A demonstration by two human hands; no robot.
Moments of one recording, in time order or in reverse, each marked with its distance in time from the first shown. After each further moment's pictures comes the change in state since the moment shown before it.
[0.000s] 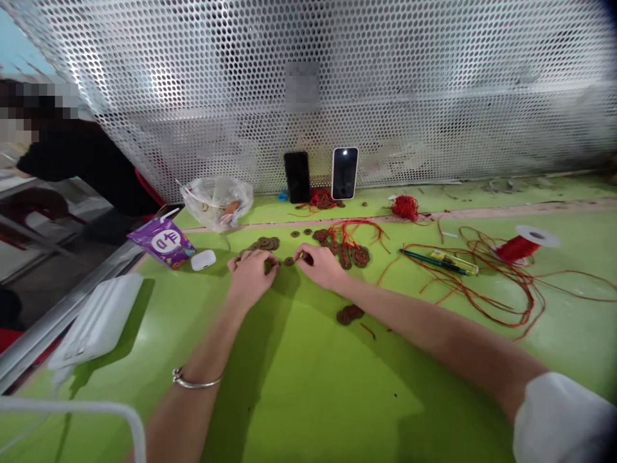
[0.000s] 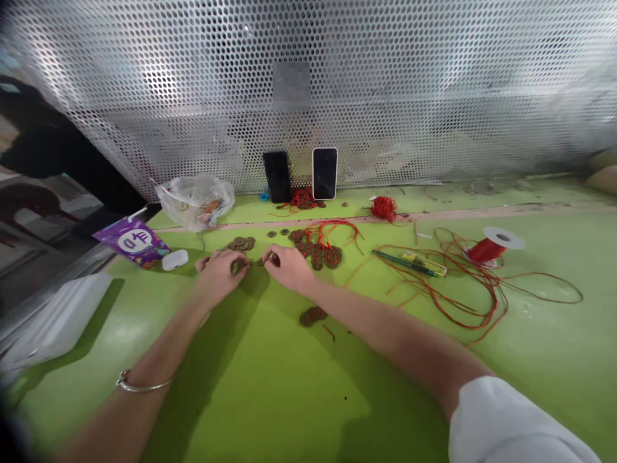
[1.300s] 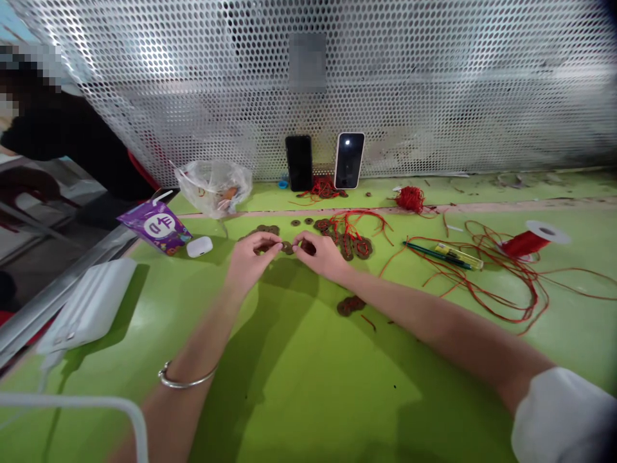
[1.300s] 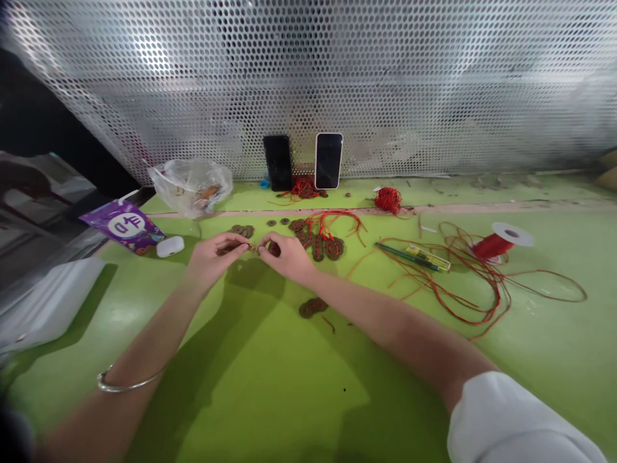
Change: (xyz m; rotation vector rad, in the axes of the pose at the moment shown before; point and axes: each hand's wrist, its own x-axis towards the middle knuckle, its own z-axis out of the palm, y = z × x) left_hand 0.000 0.011 -0.005 -0.822 0.093 -0.039; right_hand -0.001 0.001 0.000 0.050 0.058 -0.076
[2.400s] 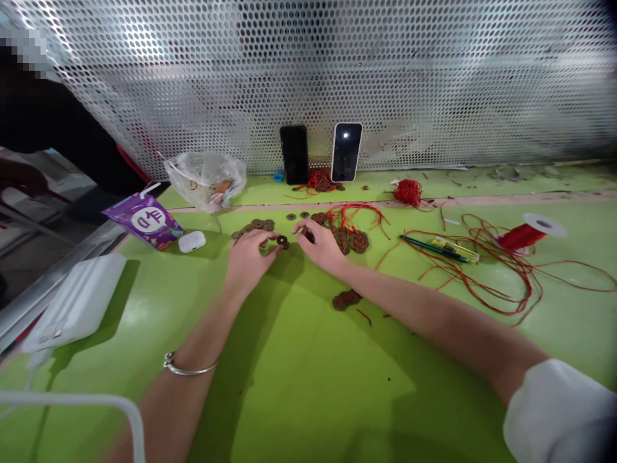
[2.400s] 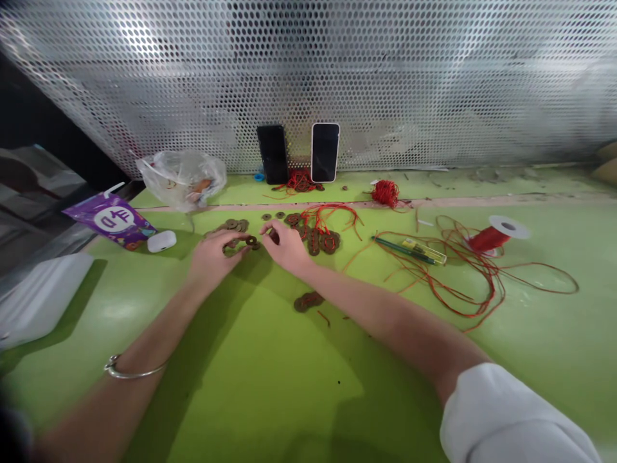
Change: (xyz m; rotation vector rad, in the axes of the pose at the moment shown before) left_hand 0.001 -0.011 0.006 0.547 -0.021 0.194; right_hand 0.004 0.004 -0.003 0.082 0.083 0.109
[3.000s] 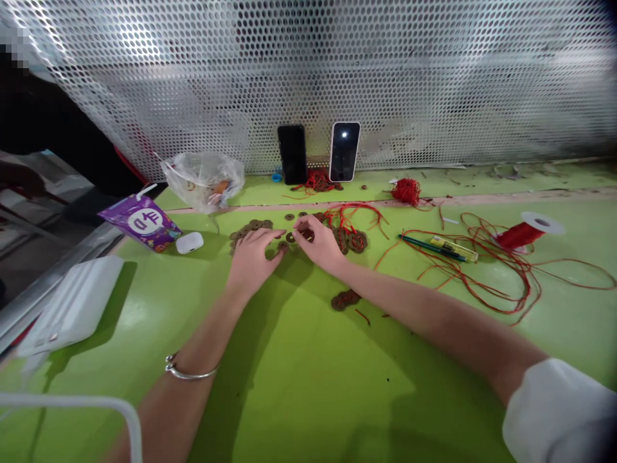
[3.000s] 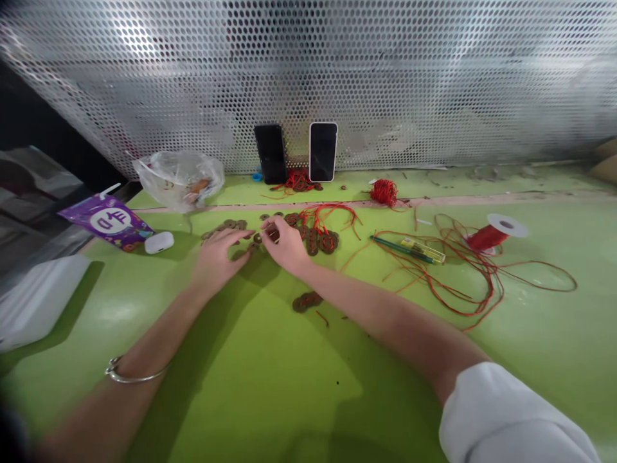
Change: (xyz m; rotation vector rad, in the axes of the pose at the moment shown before) left_hand -0.002 0.006 0.004 0.104 0.002 0.142; right_hand 0.003 0.011 0.005 0.154 0.041 -0.036
